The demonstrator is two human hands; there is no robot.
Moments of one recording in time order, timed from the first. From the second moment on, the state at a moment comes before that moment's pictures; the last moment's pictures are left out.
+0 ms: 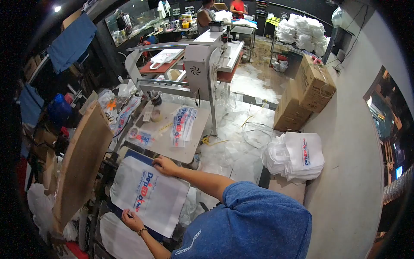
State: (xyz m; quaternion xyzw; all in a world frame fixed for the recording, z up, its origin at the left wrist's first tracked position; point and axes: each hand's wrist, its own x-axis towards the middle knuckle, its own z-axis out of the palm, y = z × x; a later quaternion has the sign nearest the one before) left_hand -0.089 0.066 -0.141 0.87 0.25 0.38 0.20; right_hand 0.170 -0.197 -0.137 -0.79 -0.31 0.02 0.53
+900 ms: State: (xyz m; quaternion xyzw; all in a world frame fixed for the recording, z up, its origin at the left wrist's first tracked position) left_hand -0.089 0.067 -0.144 0.88 0.26 0.36 0.18; right_hand 0.165 -0.202 -0.124 -0.80 -0.31 0.04 0.51
